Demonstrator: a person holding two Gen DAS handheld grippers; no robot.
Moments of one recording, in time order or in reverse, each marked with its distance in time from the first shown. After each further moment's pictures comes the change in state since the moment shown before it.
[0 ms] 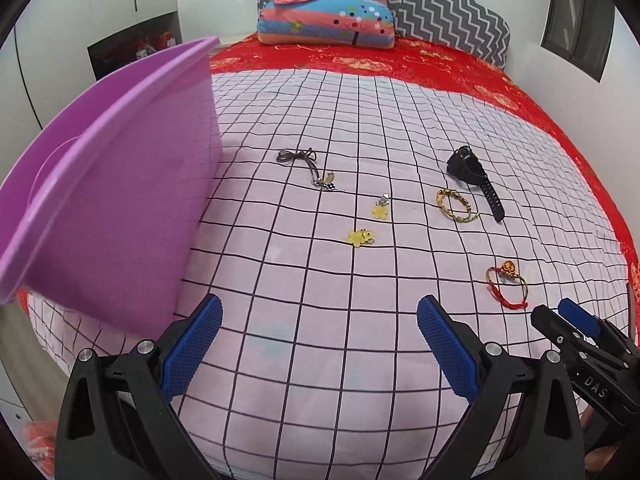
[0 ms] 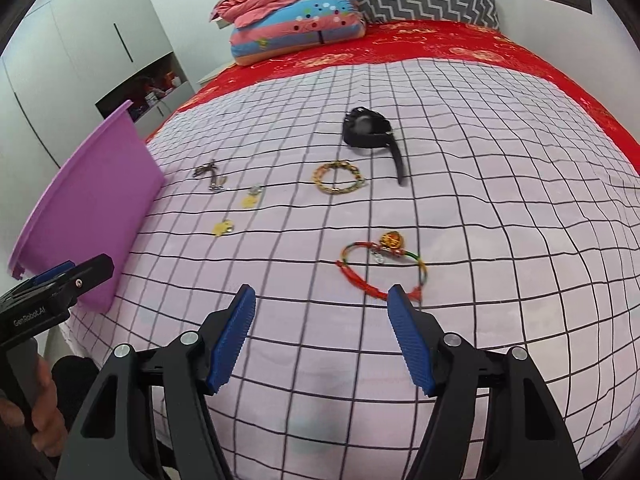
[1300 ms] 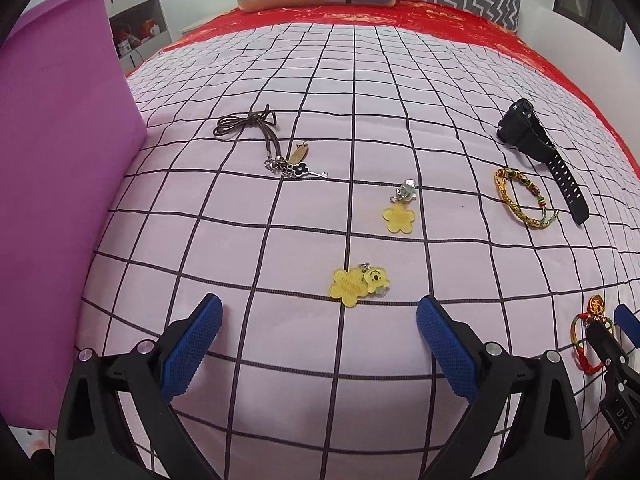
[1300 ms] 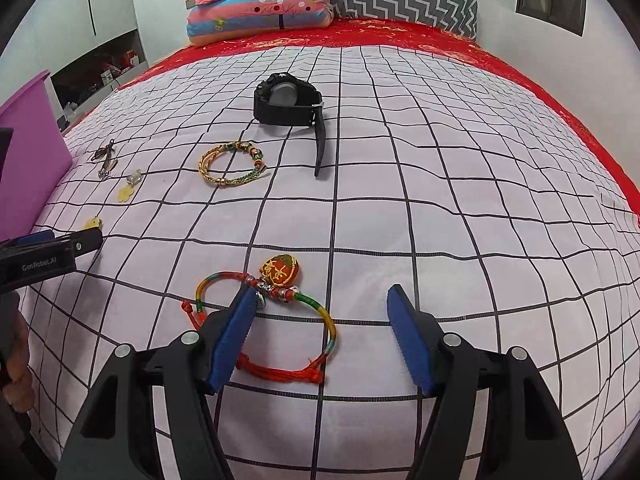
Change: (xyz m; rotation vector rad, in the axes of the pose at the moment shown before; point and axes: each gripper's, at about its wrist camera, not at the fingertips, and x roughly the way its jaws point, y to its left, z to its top) left arm 0.151 -0.032 0.030 0.046 0.085 0.043; right arm 0.093 -0.056 0.014 -0.073 -0.001 -0.210
